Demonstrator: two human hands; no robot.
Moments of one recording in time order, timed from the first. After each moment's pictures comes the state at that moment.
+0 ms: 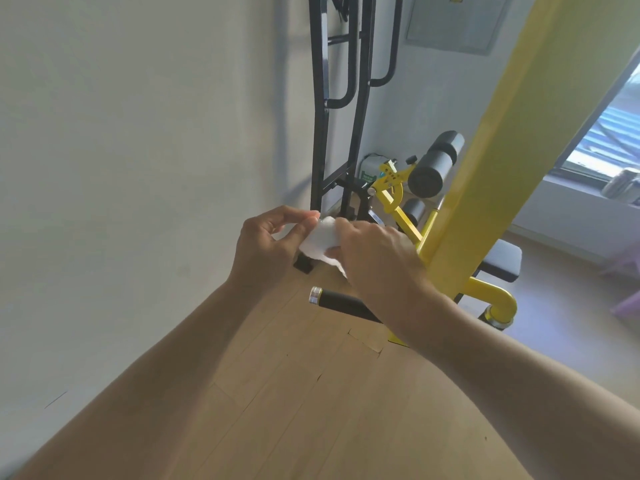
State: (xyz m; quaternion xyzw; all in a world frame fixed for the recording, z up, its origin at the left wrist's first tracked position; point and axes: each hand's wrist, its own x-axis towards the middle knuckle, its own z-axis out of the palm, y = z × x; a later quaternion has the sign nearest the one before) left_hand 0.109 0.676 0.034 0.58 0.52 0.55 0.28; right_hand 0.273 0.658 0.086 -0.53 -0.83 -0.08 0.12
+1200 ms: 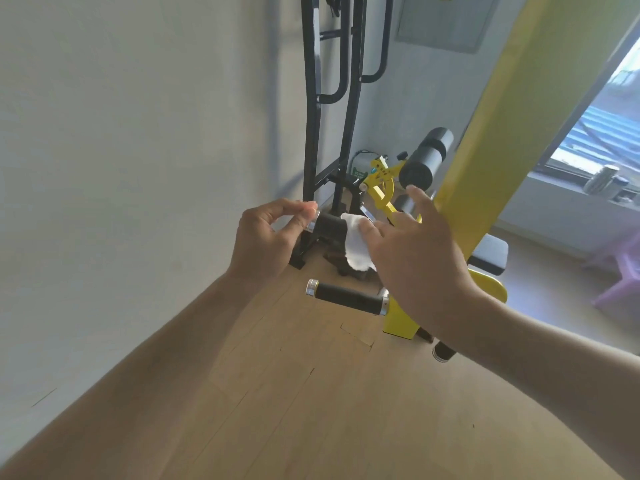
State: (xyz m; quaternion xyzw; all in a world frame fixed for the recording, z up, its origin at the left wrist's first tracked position) left_hand 0.114 0.674 0.030 0.59 0.51 0.57 0.26; right_hand 0.316 0.642 0.090 -0.50 -0.81 -0.29 -0.07
